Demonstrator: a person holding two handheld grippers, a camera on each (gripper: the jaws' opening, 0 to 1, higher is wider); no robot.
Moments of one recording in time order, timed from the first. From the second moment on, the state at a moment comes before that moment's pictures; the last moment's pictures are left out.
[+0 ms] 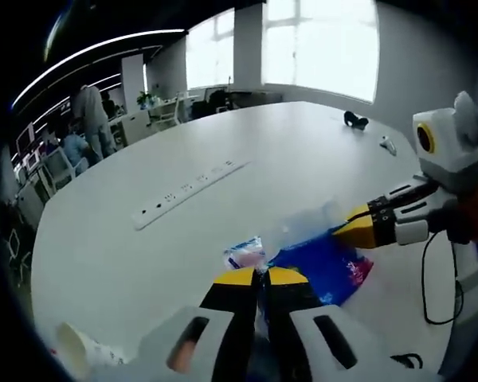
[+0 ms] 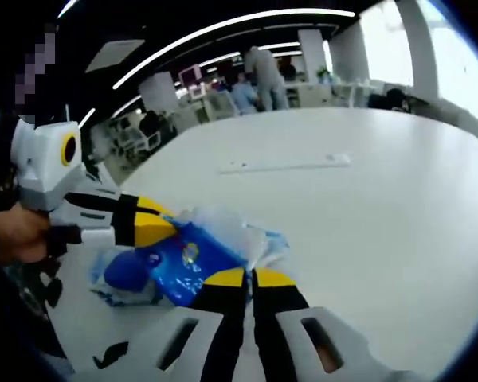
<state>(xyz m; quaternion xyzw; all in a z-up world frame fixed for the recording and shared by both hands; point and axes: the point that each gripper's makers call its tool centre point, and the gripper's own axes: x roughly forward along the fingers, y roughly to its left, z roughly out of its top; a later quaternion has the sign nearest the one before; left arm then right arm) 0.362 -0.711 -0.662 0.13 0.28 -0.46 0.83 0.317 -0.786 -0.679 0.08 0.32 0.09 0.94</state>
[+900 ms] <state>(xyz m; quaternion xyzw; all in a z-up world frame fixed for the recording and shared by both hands) 0.242 -0.786 -0.653 0.13 0.28 -0.53 0.79 0.185 -0.849 -0.660 0.07 0.27 0.06 0.96</state>
